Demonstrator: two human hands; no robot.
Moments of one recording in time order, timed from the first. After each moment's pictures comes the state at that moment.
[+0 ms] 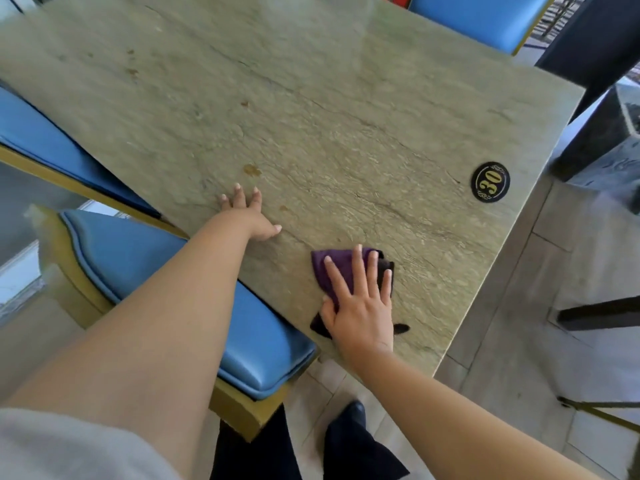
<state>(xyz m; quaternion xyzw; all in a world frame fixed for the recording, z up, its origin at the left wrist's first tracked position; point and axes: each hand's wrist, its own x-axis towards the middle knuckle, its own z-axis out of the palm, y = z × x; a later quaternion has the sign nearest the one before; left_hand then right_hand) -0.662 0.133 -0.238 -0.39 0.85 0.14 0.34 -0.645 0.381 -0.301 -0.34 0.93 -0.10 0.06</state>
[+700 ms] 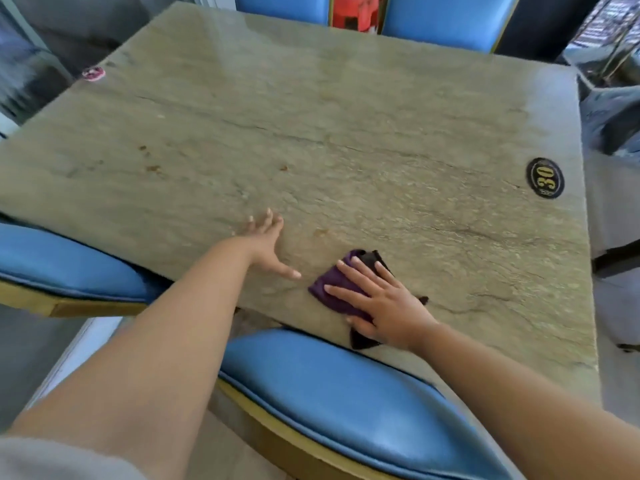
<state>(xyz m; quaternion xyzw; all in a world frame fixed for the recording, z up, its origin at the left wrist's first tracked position) -0.676 -0.062 -0.235 -0.12 0.92 0.09 0.37 -0.667 0.217 -0.300 -0.48 0.87 -0.05 0.09</state>
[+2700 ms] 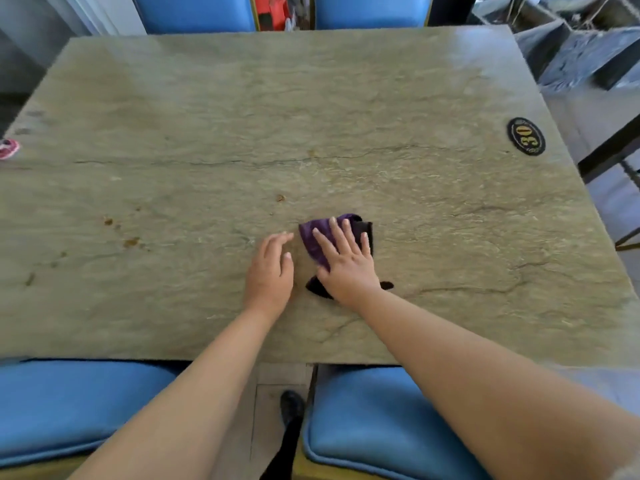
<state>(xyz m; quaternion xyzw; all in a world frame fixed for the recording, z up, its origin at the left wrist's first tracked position) -0.691 -0.121 -0.283 -0.01 0.93 0.36 -0.04 -0.708 0.036 -0.282 -0.12 0.97 -0.18 0.13</state>
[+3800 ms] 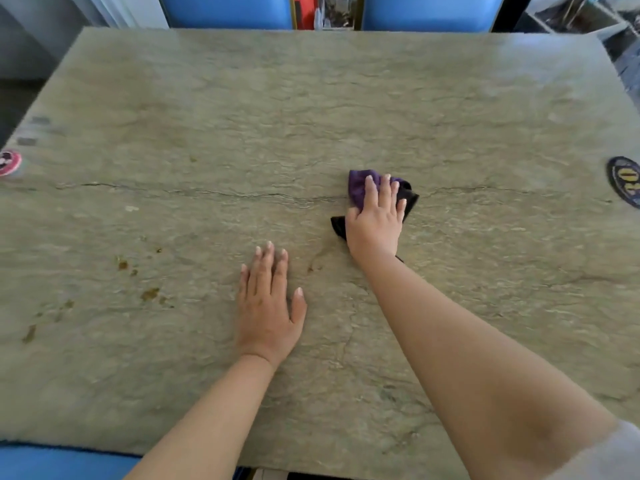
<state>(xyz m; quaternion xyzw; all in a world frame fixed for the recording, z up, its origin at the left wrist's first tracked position) -0.751 -0.200 -0.310 -0.02 0.99 0.11 -0.04 -0.890 -0.043 -0.293 0.11 0.96 -0.27 0.01</state>
